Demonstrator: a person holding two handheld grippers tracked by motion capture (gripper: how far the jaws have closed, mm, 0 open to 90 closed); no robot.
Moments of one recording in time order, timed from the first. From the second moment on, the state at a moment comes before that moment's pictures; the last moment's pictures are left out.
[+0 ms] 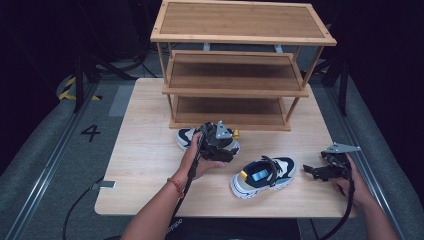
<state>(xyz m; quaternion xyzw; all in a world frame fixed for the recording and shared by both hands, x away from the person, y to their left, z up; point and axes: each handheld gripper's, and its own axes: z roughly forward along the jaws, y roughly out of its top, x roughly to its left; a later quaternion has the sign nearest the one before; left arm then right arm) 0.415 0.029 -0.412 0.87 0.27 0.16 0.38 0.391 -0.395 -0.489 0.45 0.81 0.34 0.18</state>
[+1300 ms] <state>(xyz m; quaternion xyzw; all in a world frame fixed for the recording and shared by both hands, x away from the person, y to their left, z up) 0.381 0.087 -0.398 0.94 0.13 0.03 0.32 0.391 -0.395 -0.489 0.45 0.81 0.34 0.18</state>
